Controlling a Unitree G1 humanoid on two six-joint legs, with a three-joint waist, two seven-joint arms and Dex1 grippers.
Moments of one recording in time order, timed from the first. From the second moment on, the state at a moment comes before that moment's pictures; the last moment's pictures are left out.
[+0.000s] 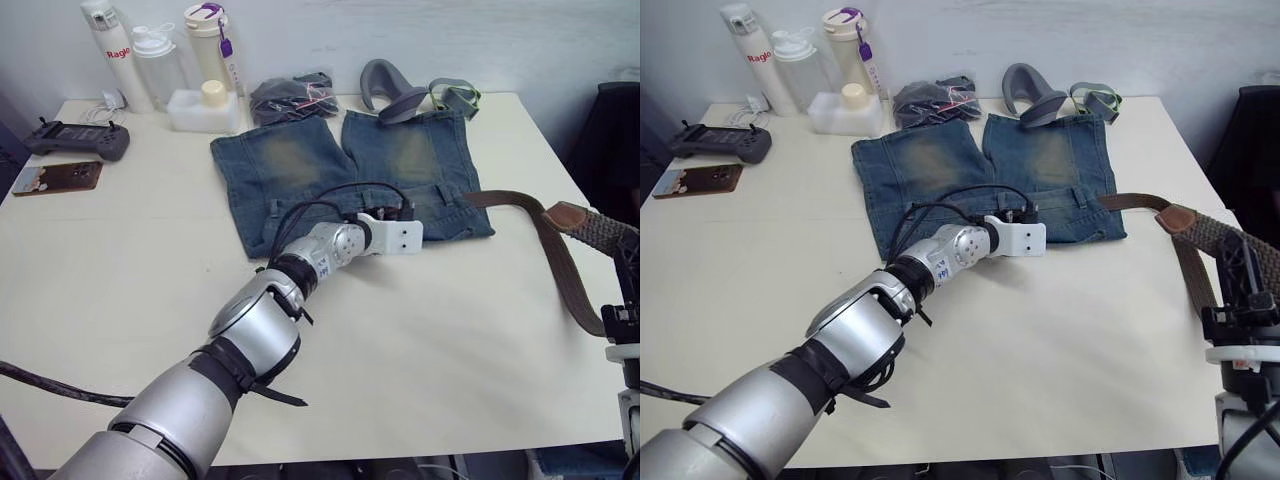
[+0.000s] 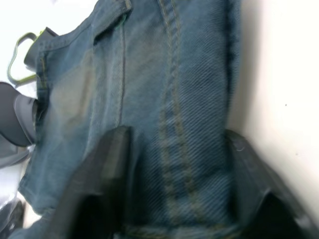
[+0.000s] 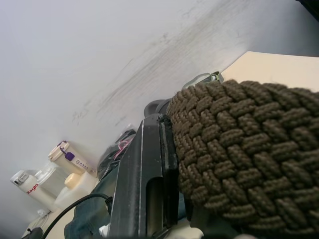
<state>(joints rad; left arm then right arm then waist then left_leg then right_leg) -1.30 -0.06 -0.56 1.35 0.48 -0.27 -0.16 0.38 -0.41 -0.58 -0.91 1.48 0.15 -0.21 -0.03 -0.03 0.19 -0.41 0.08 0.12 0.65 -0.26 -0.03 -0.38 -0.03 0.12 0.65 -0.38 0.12</state>
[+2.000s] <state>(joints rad) -0.95 0.41 -0.24 0.29 -0.27 0.47 -1.43 0.64 -0.82 -0.56 -0.85 1.91 0.44 -0.36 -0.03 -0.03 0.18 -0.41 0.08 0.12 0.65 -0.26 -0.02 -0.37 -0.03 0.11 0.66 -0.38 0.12</state>
